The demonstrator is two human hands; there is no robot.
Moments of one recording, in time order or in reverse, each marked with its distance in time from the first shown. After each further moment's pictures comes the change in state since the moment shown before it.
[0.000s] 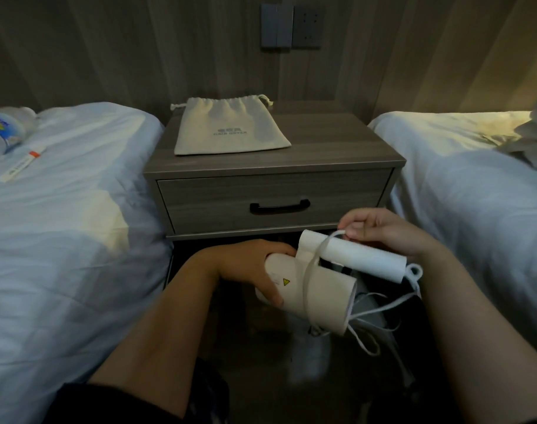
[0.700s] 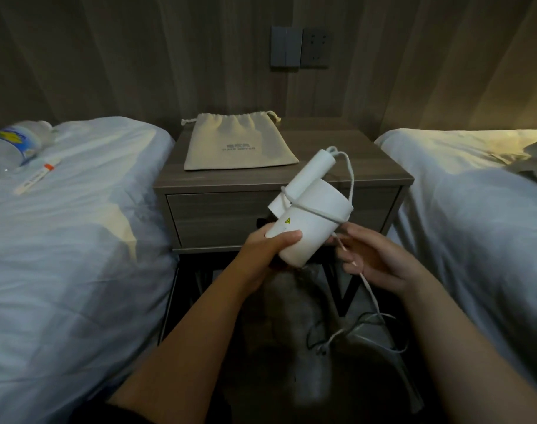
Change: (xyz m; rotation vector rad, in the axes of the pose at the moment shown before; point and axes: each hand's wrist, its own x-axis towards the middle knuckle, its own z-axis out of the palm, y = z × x) left_hand 0.027 0.010 0.010 -0.985 0.647 0.036; right_hand 0.022 0.011 0.028 0.568 -0.019 -0.045
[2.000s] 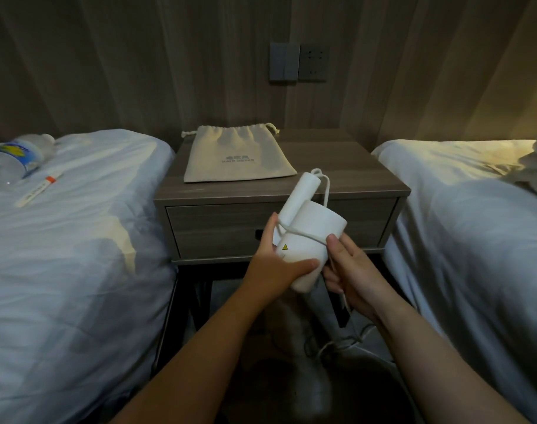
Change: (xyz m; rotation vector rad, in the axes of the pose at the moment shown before) left_hand -0.010 -0.001 0.017 0.485 0.131 0.207; right_hand 0.004 0.023 0.036 -0.213 0.269 -0.209
